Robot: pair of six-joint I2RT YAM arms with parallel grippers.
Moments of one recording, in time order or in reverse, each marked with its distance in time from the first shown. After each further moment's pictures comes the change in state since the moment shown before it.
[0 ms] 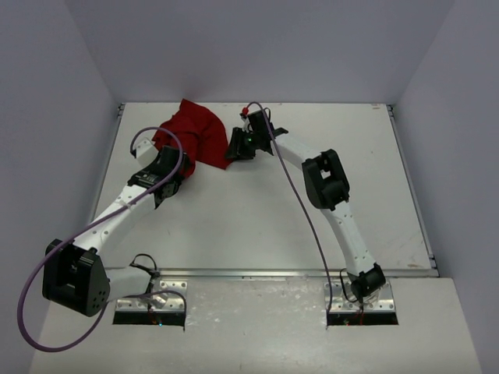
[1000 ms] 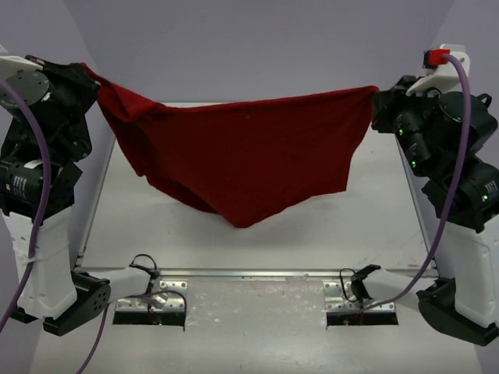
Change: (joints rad) left arm 0.048 0.035 1.267 -0.289 -0.111 0.303; right arm -0.019 -1.423 -0.197 -0.495 0.842 -0.400
